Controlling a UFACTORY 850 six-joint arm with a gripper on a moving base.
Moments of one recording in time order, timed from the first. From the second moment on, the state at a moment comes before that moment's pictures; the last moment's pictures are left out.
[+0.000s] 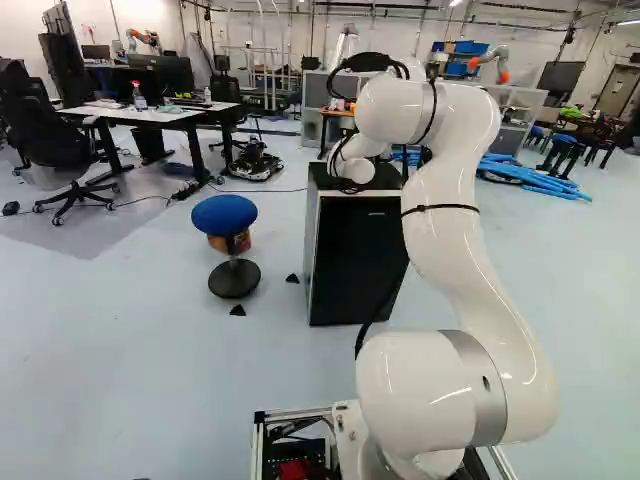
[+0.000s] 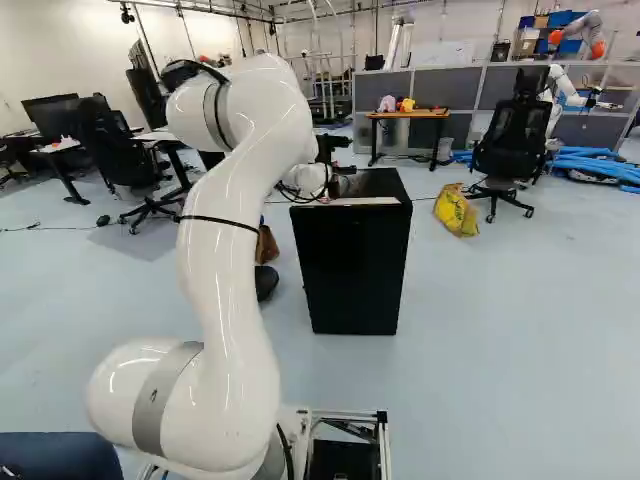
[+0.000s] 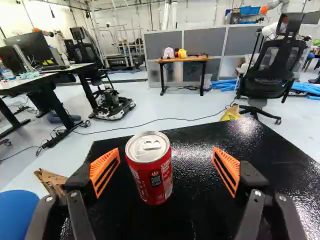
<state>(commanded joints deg) -5.3 -46.2 -84.1 5.3 39.6 0.0</state>
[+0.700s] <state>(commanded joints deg) -5.3 -46.1 -84.1 5.3 39.6 0.0</state>
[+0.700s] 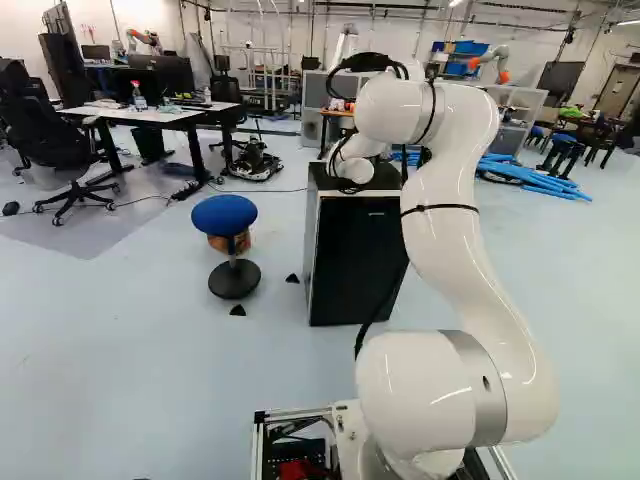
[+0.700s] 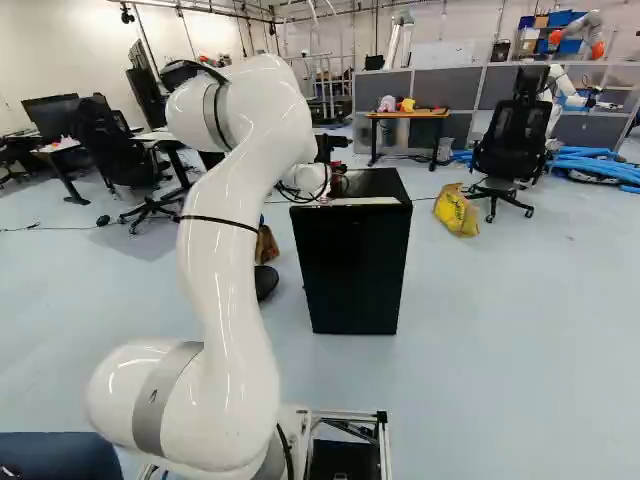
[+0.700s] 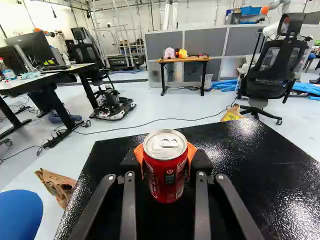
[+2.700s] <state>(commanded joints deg) -4.8 -36.6 -76.5 4.8 40.6 0.0</state>
